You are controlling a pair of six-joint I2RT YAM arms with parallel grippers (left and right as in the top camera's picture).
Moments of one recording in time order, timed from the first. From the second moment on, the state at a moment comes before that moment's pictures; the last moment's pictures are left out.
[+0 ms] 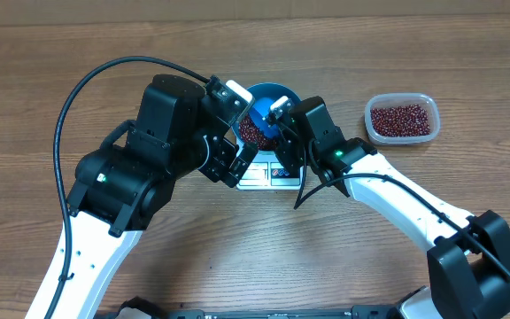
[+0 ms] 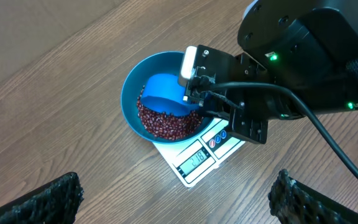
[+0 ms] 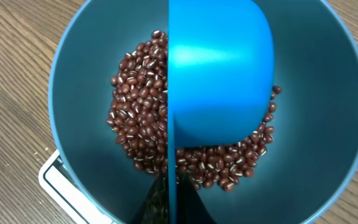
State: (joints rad) left arm -0.47 1.28 1.52 -1.02 0.11 0.17; right arm 0.54 1.66 1.07 -0.29 -0.08 -0.11
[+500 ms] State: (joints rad) left arm -0.47 1.28 1.52 -1.02 0.11 0.17; right arm 0.54 1.61 1.07 -0.25 -0.13 -0.09
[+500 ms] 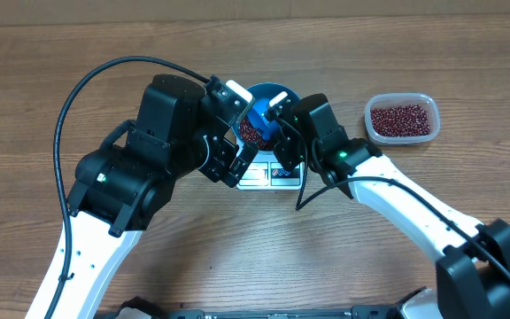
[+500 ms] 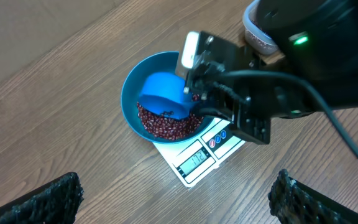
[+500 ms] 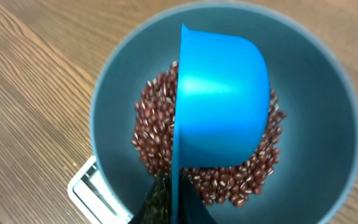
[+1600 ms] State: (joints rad) left arm -0.47 1.28 1.52 -1.02 0.11 0.17; right arm 0.46 1.56 1.07 -0.25 -0.16 -0.05
